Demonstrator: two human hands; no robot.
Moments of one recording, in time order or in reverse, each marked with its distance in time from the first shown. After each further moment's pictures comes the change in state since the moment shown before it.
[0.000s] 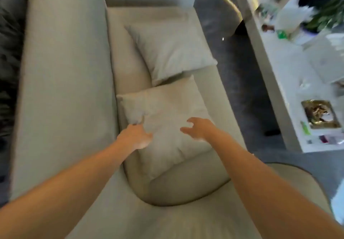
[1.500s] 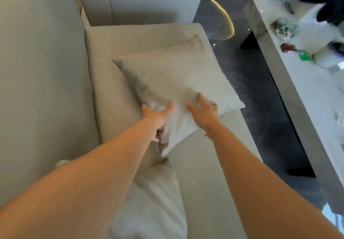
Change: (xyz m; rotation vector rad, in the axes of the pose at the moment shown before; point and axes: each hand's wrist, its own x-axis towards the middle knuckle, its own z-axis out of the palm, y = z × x) left_hand 0.295 0.118 -0.169 -0.995 -0.054 -0.170; right_hand 0.296 -0.098 -0.149 0.660 0.375 0.149
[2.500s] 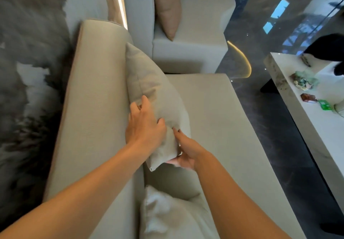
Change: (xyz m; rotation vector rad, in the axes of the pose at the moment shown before) left_hand -0.137 0.082 -0.182 0.550 0.570 0.675; right_hand -0.105 -0.153 0.091 0.872 -0.638 0.314
